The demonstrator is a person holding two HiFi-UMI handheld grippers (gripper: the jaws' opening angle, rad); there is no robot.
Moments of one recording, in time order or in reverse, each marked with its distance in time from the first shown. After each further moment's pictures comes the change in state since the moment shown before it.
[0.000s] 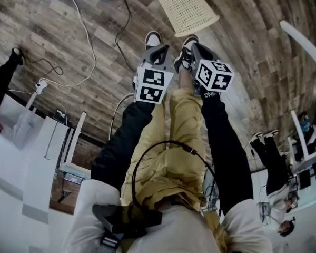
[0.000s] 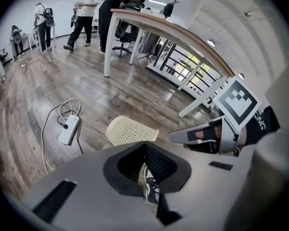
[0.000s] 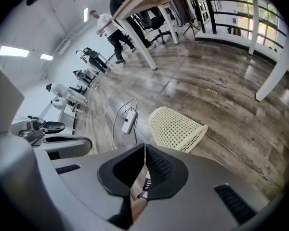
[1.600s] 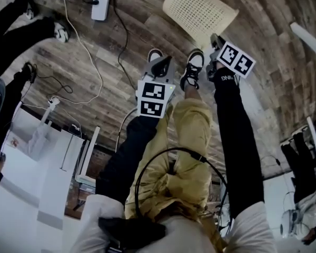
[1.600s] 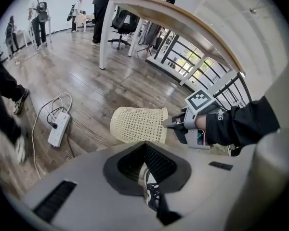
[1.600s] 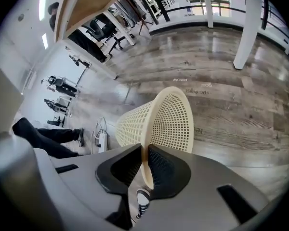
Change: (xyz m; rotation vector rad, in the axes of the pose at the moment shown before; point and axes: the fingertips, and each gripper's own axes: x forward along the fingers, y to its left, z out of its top) left arm 0.086 0.006 0.014 0.001 0.058 -0.008; right arm 0.095 -0.169 0.053 0.387 -0.081 -0.110
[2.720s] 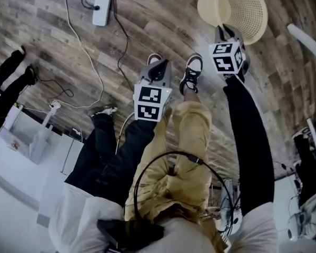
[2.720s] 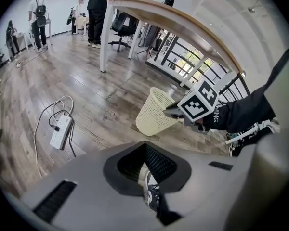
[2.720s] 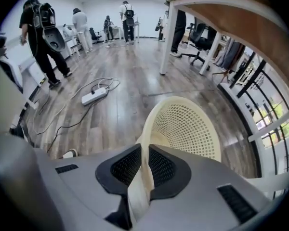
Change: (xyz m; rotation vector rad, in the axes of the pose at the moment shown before) left arm -0.009 -0.002 0.008 0.011 -0.018 0.015; right arm -0.016 0.029 0.070 -1.095 -0.007 -0.251
